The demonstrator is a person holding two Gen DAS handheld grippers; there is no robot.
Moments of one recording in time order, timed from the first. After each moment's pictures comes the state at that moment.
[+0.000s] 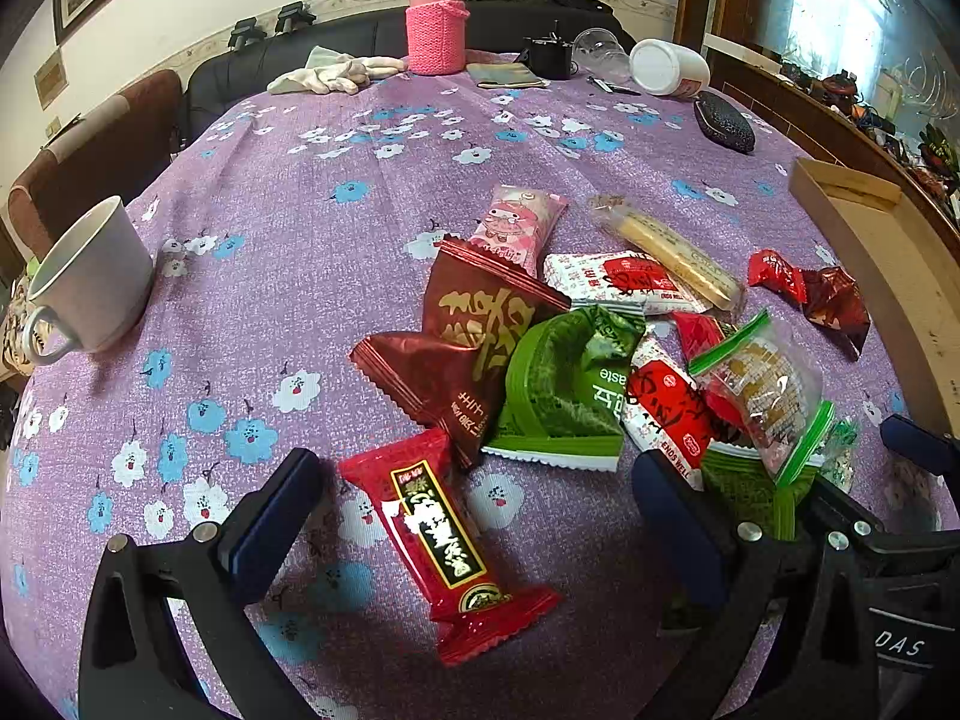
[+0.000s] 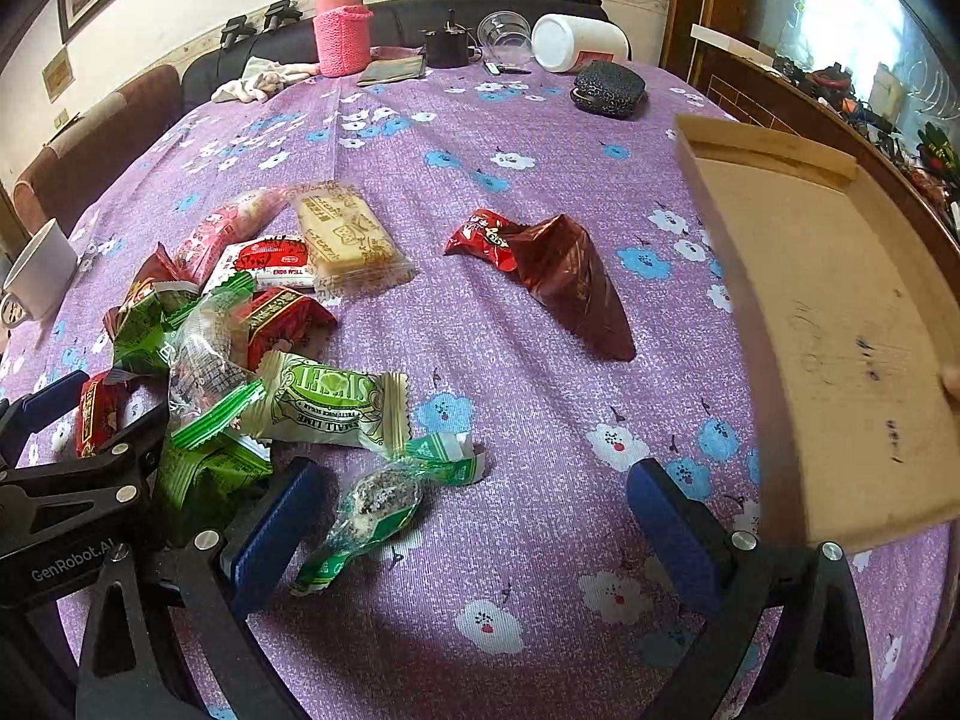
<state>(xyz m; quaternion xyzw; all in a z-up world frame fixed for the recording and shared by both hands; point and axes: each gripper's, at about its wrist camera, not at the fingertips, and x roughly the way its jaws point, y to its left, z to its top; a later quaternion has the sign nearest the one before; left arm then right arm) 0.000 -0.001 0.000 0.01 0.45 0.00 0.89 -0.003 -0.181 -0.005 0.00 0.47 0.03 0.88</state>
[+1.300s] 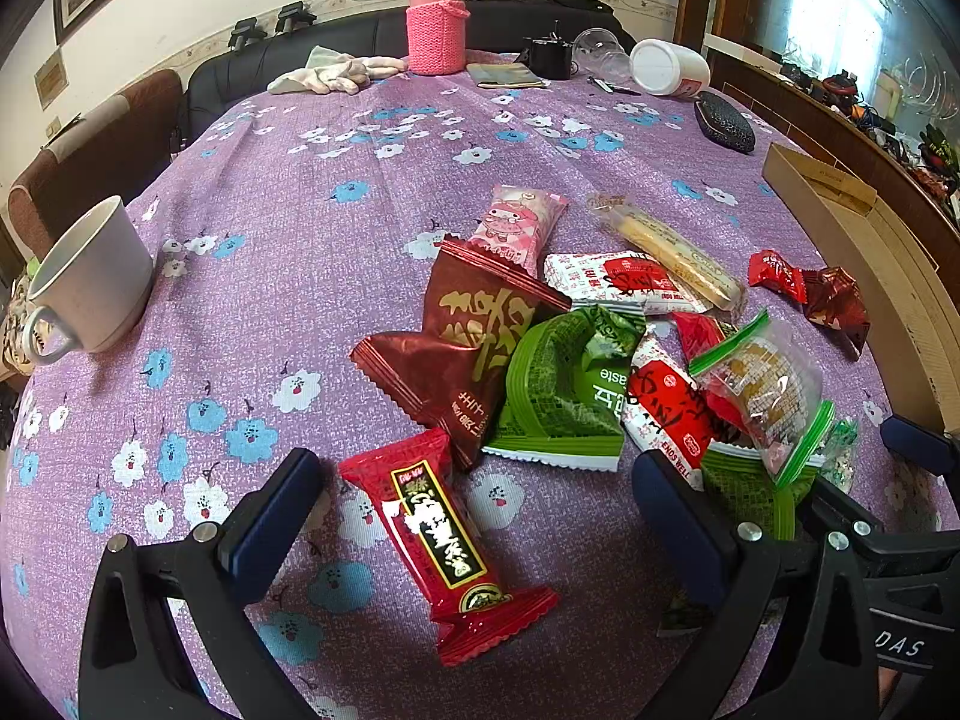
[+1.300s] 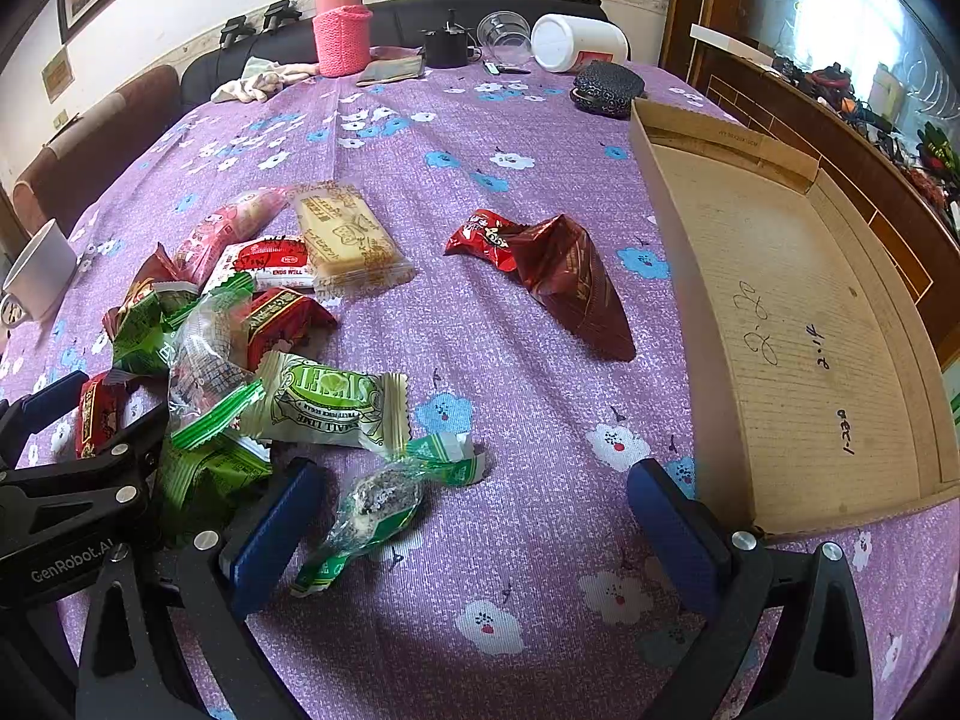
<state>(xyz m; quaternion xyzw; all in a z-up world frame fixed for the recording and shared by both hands) 0.000 0.000 0.000 0.01 0.45 0.00 0.89 -0.003 -0.184 -0.005 0.00 0.47 0.03 0.88</state>
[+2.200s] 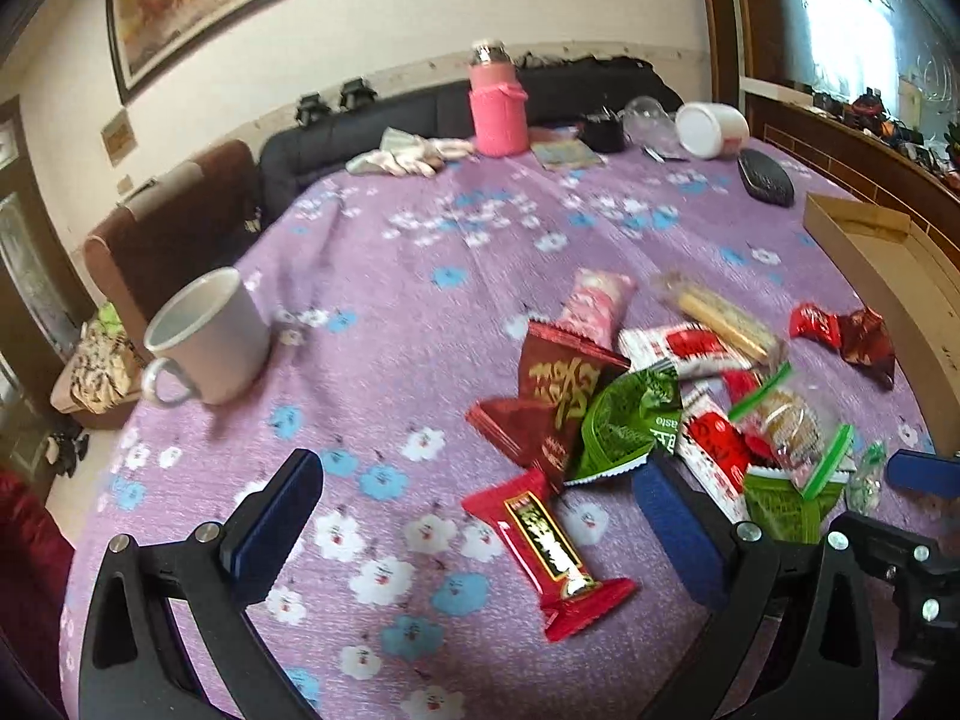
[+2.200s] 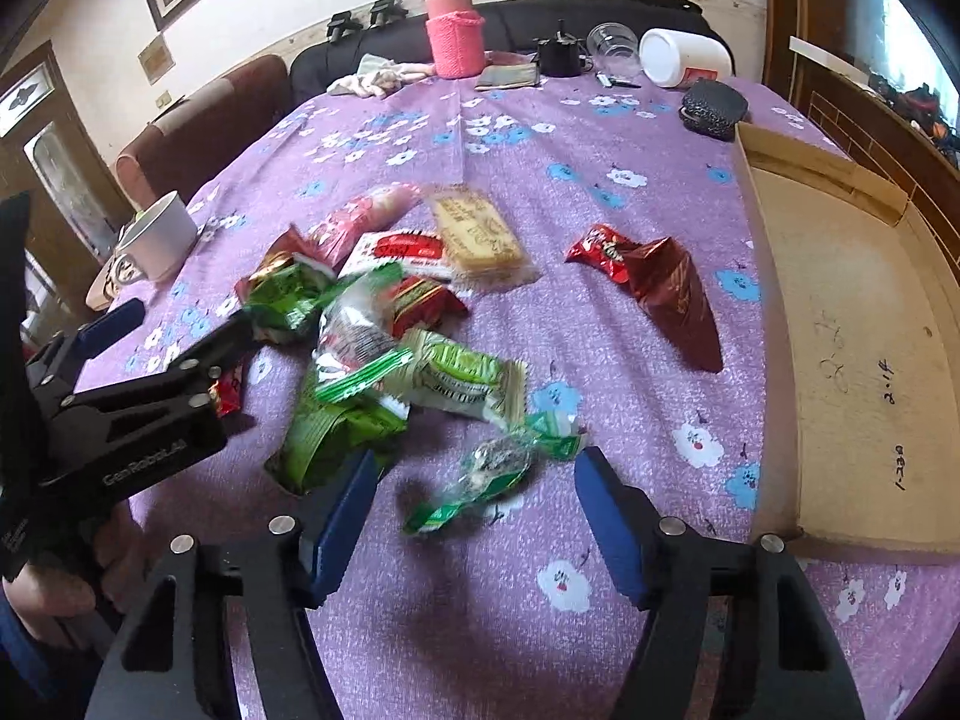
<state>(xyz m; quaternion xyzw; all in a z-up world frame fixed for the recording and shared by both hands) -0.028 0.011 0.033 0.07 0.36 0.08 0.93 -0.014 -0.172 0.011 0.01 0.47 0.17 0.87</state>
